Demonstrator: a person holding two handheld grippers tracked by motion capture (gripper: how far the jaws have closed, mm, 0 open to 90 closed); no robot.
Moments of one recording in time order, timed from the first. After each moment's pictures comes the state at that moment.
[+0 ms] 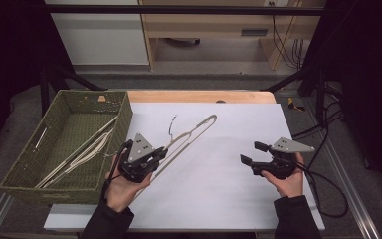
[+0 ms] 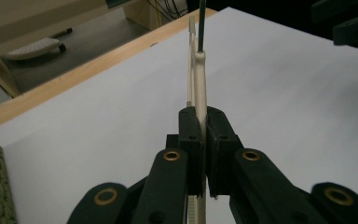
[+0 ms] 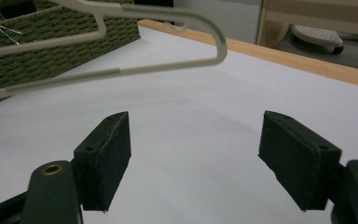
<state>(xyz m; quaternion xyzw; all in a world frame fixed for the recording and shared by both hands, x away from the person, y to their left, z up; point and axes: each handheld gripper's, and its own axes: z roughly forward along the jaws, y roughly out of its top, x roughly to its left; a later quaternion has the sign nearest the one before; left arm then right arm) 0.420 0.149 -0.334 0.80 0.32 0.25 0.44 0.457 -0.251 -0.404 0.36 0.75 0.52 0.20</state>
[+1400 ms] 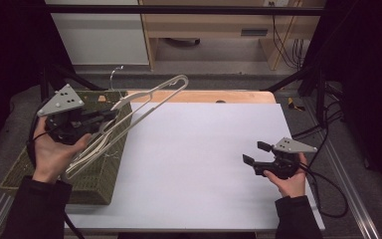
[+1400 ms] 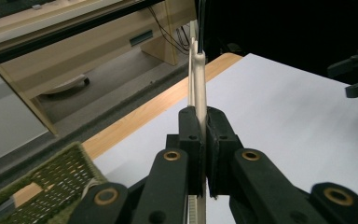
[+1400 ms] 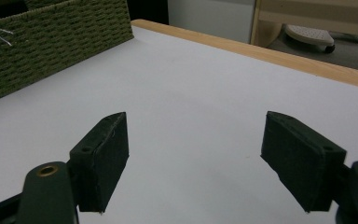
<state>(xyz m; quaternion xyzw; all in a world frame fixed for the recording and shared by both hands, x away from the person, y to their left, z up) 0.444 0.257 -0.225 0.79 0.29 0.27 0.47 0.456 -0.256 -0.403 0.37 0.75 0.51 0.20</state>
